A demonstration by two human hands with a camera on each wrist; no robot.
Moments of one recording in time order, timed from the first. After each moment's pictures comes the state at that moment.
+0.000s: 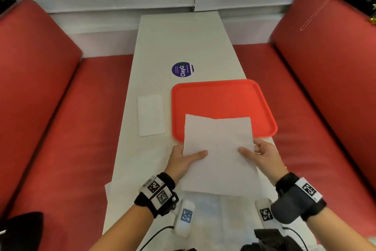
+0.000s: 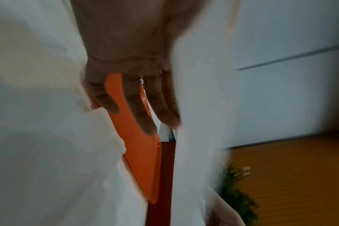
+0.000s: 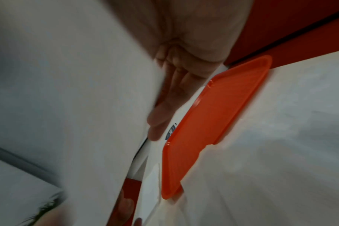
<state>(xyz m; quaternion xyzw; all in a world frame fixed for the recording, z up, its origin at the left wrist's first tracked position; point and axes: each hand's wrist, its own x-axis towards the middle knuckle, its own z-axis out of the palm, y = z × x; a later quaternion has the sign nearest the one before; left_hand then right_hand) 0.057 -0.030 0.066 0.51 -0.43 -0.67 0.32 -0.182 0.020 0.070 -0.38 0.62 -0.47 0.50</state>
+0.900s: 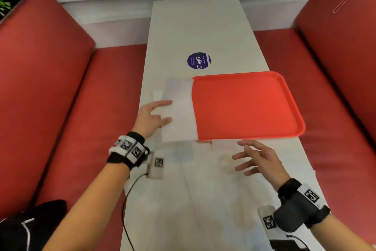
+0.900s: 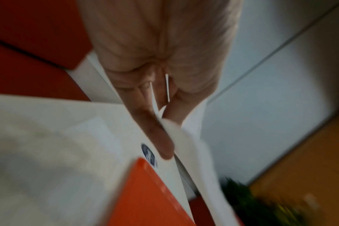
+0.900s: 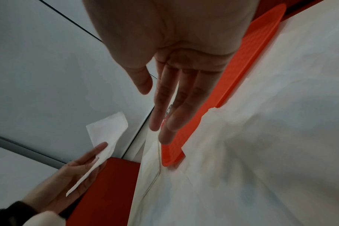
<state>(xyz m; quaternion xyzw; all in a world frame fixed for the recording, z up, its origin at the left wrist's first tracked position) 0.168 -0.158 0.083 0.55 -0.58 -0.50 0.33 -0.131 -0.004 0.059 -0.35 0.63 -0.39 0.57</state>
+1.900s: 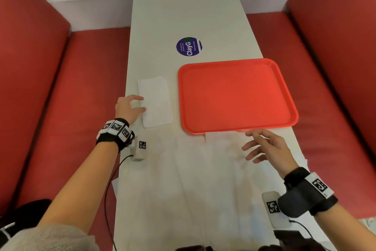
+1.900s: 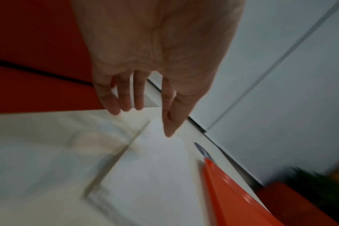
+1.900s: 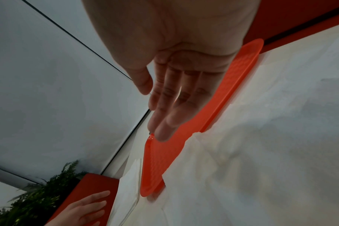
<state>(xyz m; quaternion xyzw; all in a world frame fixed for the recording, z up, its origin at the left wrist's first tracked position) 0.214 -0.230 -0.001 0.71 -0.59 -0.34 0.19 -0.157 -0.014 0.058 -0.34 0.69 -0.38 0.52</state>
